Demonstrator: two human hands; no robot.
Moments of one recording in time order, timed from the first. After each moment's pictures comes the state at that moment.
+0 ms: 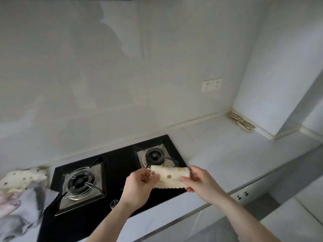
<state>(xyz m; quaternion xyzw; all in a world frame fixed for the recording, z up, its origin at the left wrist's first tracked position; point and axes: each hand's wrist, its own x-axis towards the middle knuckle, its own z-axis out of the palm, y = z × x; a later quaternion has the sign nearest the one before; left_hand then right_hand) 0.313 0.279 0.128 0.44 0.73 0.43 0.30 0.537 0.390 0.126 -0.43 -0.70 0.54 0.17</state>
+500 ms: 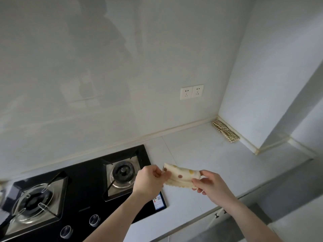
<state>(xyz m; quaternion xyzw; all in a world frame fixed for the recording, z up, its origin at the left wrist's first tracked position) 0.459 0.481 0.139 0.44 0.77 0.36 0.29 0.689 0.563 0.137 -0.49 -0.68 0.52 0.17</state>
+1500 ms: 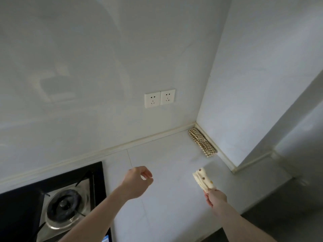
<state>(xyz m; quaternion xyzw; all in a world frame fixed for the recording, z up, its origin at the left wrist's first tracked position) 0.508 0.722 0.091 0.49 0.78 0.22 0.33 0.821 0.852 -0.078 -0.78 -0.25 0.52 0.25</state>
